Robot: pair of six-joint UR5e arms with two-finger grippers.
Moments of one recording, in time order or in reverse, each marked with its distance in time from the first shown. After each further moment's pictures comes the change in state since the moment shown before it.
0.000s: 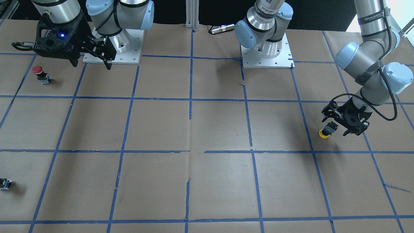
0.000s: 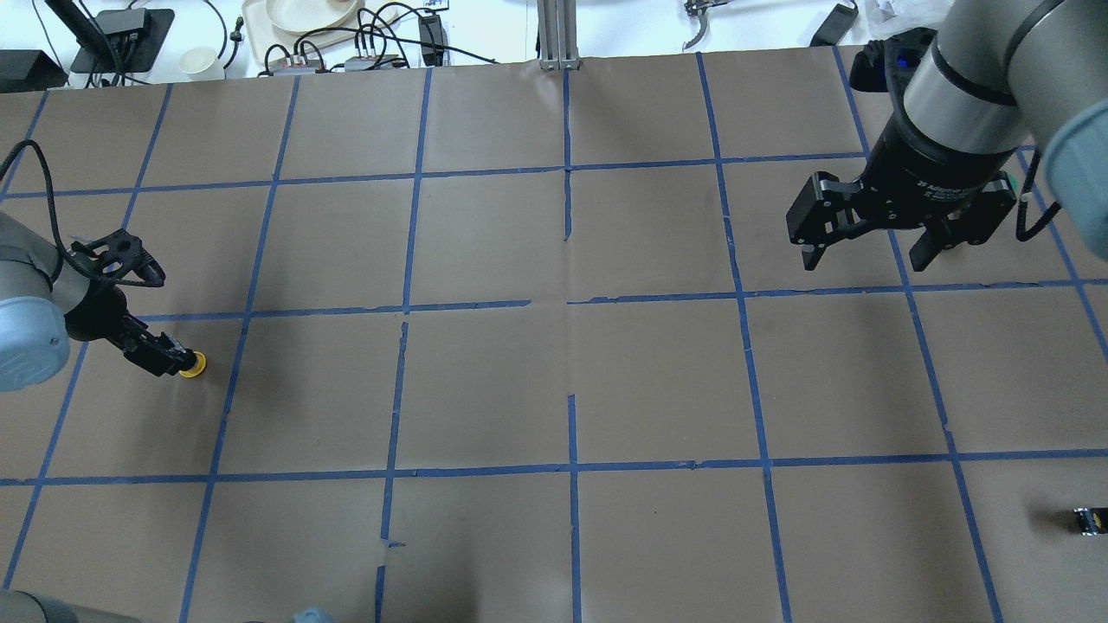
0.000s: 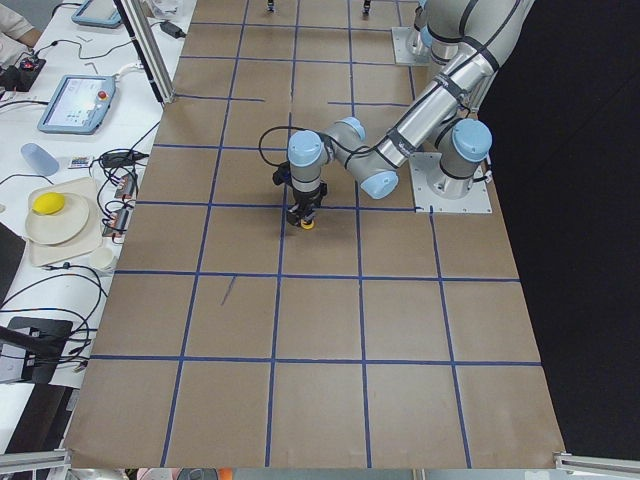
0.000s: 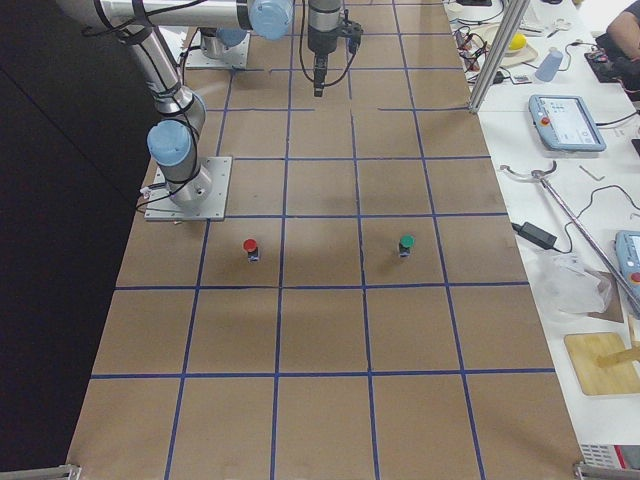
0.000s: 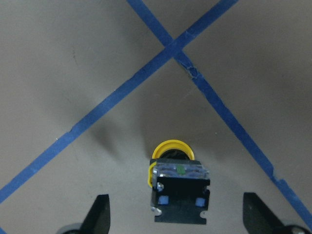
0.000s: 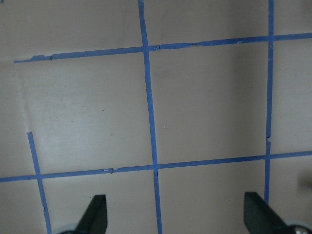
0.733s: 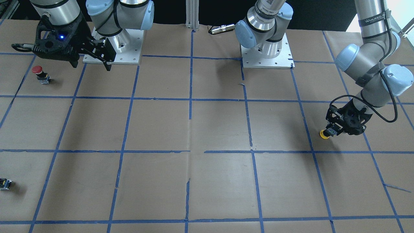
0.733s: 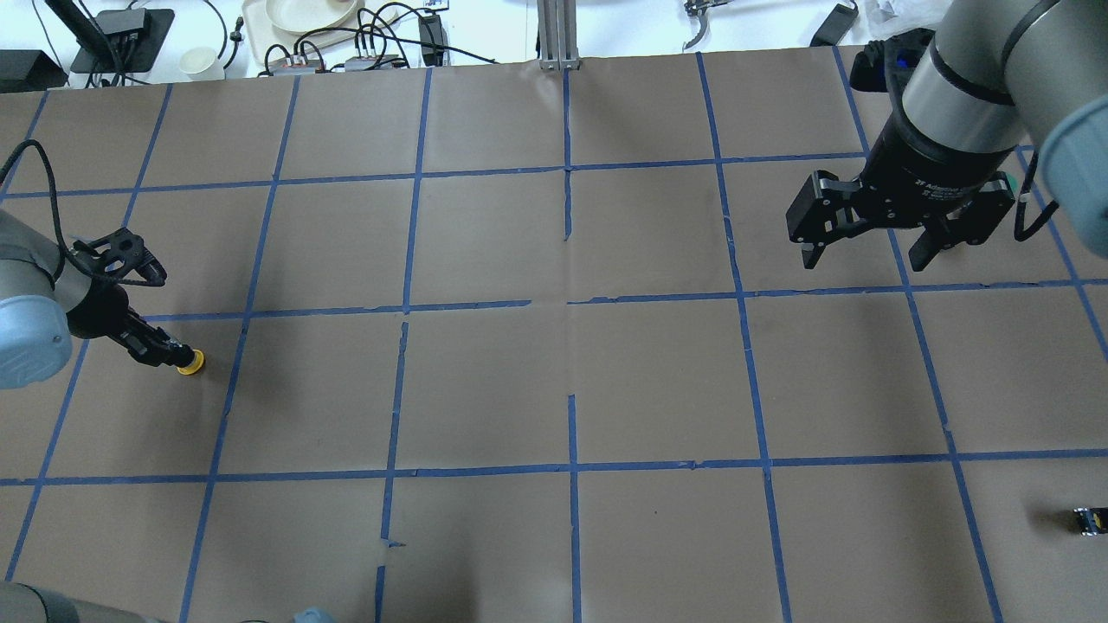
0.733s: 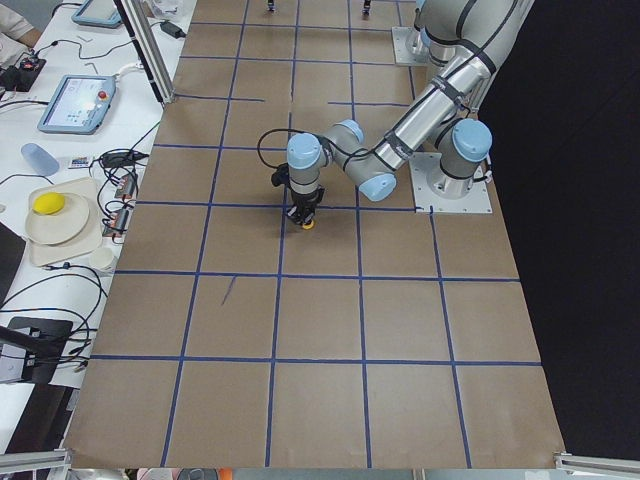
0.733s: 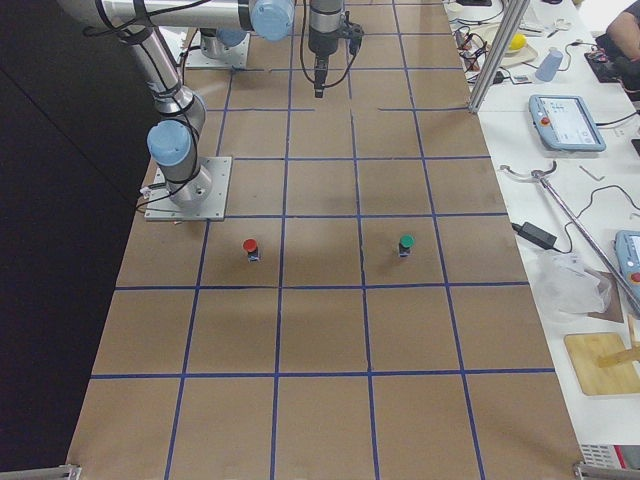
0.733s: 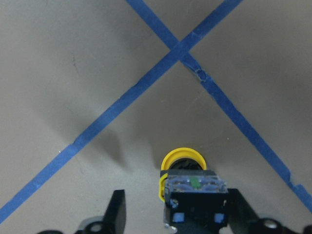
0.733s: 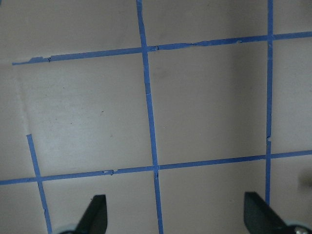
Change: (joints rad) left arm 0.000 -0.011 0.006 0.007 -0.009 0.011; right arm -0.003 0.005 0.000 -0.003 0.002 0.032
